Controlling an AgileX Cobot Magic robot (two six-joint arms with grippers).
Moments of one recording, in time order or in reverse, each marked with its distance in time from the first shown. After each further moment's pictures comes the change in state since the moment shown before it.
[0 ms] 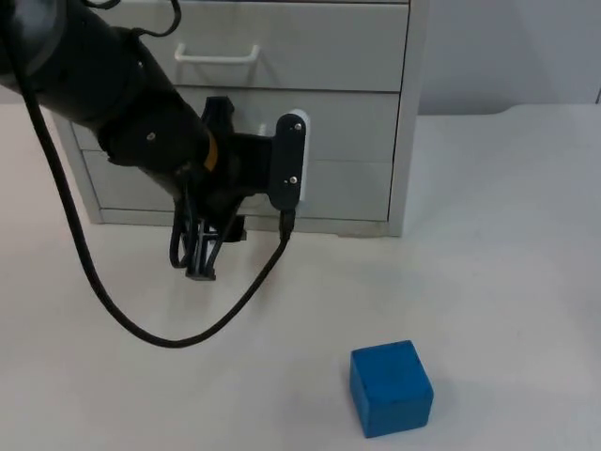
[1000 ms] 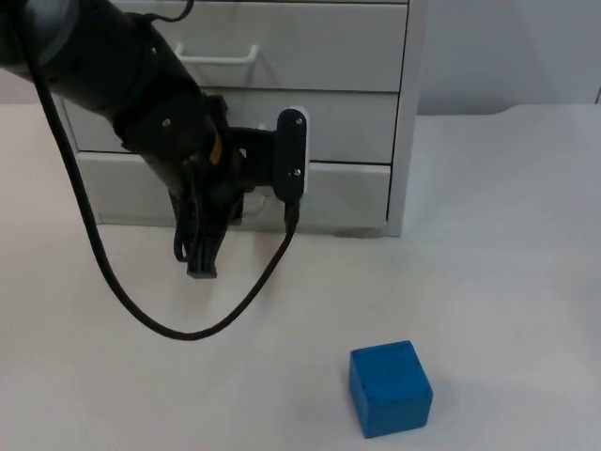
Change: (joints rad) right arm 0.000 0.000 0.000 -0.002 -0.002 0.000; left arm -0.010 -0.002 -0.031 -0.052 0.135 -0.047
